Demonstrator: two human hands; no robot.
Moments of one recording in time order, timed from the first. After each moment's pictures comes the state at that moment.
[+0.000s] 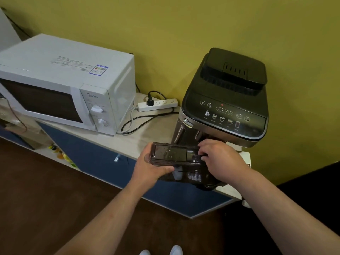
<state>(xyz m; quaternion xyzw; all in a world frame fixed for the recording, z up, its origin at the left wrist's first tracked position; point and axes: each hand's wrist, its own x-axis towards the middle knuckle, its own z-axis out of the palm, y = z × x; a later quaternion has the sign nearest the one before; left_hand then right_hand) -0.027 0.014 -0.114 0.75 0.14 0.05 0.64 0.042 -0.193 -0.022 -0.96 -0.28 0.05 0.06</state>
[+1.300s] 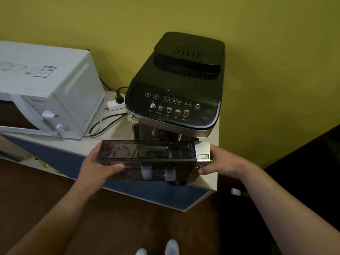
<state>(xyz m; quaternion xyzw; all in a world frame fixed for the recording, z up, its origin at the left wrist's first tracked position) -0.020 0.007 -0.105 0.80 0.15 0.04 0.59 0.091 -0.342 -0.085 -0.82 -0.09 0.35 0.45</state>
